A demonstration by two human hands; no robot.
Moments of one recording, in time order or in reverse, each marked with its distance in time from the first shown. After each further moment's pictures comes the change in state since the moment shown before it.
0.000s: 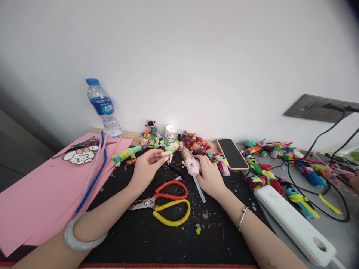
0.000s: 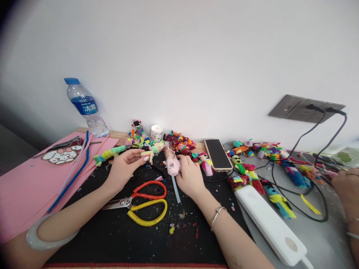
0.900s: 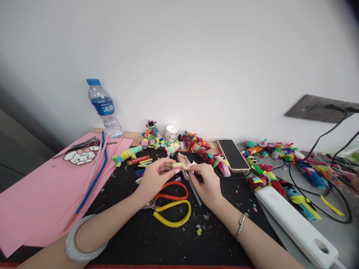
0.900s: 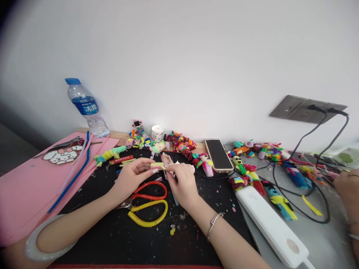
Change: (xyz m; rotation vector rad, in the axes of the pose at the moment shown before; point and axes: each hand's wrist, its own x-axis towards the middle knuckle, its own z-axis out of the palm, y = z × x) left_hand -0.024 0.007 0.017 -0.070 -0.224 -0.053; right_hand -0.011 -0.027 0.005 0.240 0.400 -0.247
